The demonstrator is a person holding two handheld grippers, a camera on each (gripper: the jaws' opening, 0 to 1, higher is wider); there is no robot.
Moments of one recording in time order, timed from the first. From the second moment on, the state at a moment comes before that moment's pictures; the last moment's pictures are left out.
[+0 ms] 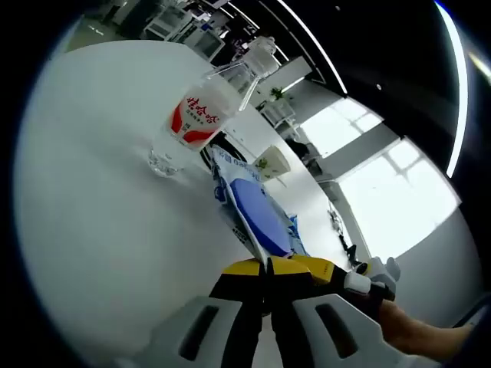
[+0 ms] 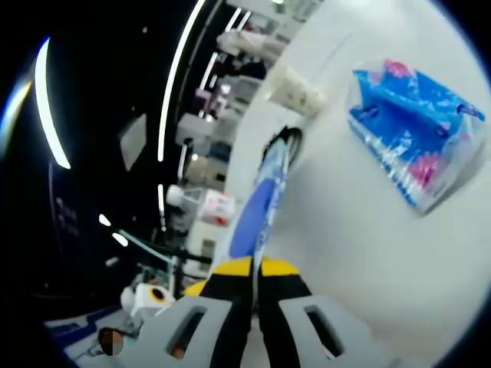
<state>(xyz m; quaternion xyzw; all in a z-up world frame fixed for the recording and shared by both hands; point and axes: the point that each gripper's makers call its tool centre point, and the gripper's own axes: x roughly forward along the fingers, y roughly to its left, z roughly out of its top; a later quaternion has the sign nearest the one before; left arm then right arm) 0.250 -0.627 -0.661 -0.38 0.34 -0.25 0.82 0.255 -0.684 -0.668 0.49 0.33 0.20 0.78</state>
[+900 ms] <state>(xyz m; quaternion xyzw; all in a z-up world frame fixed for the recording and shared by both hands) 0.222 -0.648 -0.651 -0.36 0.34 -0.27 0.83 0.233 -0.705 -0.654 0.46 0.33 0.24 0.79</state>
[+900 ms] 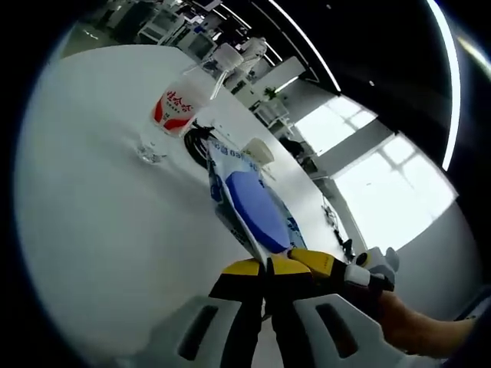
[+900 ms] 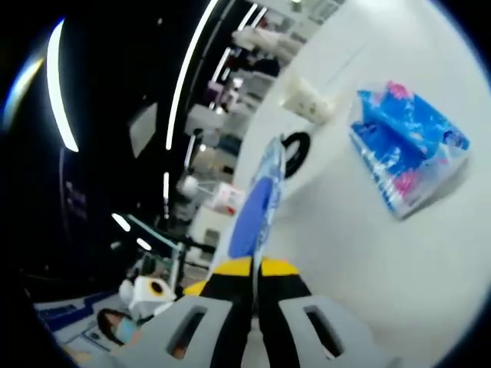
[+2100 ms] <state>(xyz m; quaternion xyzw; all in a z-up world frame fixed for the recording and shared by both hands) 0.248 -0.611 -0.624 -0.23 0.31 -0.38 0.84 0.162 -0.754 -0.605 0.30 0.36 0.44 0.76</state>
